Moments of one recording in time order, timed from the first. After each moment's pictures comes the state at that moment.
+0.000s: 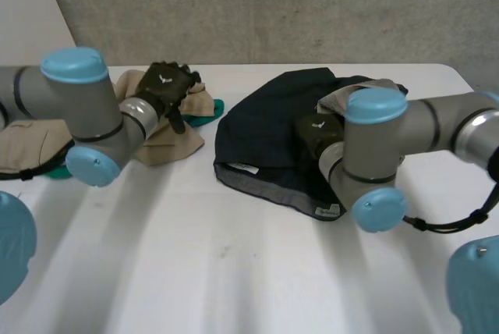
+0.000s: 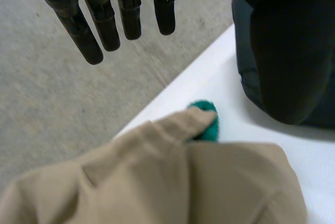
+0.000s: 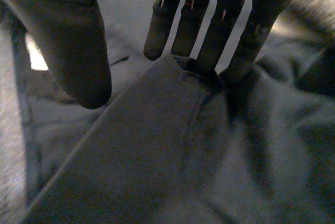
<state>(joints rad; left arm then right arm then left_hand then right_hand) 4.35 -2.43 -0.83 3.14 -1.39 3.56 2.11 -0.66 0.92 0.05 1.58 2.97 0.31 0.31 0.31 0.31 0.12 0.75 0.75 0.75 0.75 0.57</state>
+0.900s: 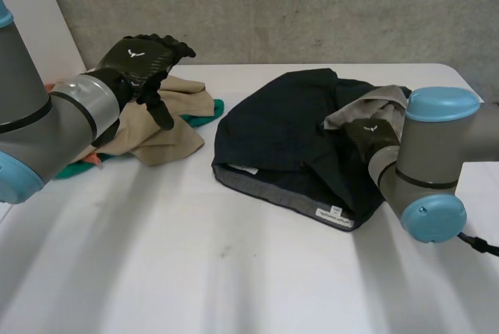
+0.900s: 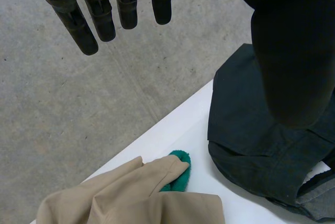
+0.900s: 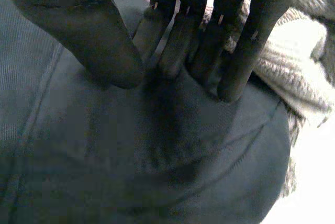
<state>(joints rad) 4.36 -1.94 -1.21 3.03 -1.33 3.41 1.97 -0.89 1.25 -0.02 1.59 2.96 0.21 0.21 0.21 0.20 0.05 1.14 1.18 1.12 1.18 1.00</state>
